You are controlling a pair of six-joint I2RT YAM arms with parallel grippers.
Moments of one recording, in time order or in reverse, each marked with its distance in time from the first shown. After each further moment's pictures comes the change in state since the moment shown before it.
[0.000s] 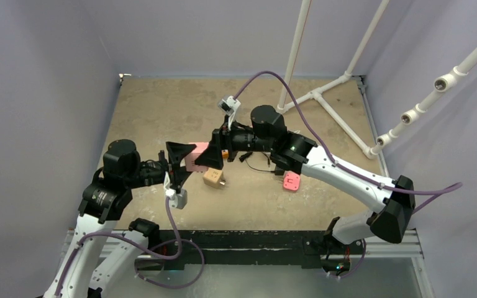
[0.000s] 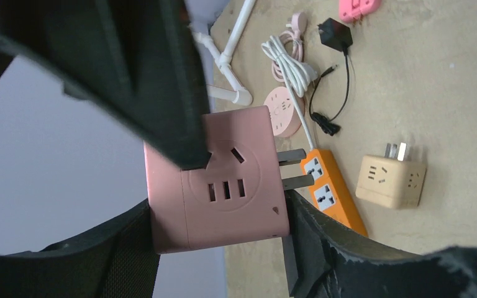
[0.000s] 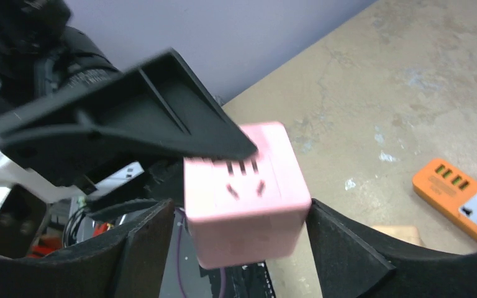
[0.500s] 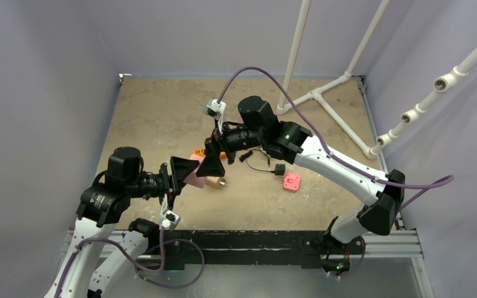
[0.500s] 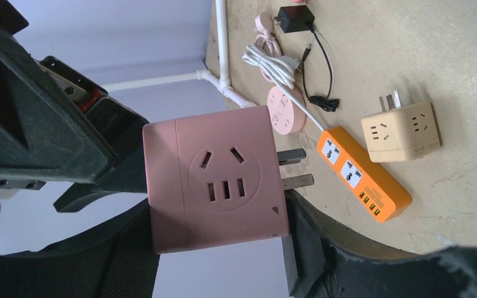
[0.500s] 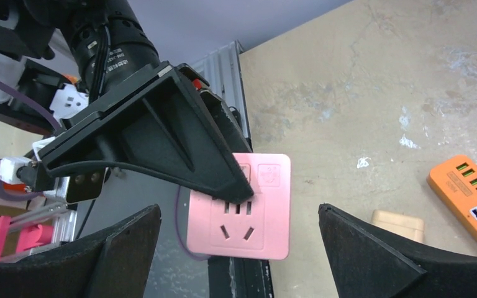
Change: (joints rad) left arm 0.000 -0.038 0.002 -0.316 0.027 0.674; right arm 0.000 0.114 0.251 -0.339 -0.197 -0.230
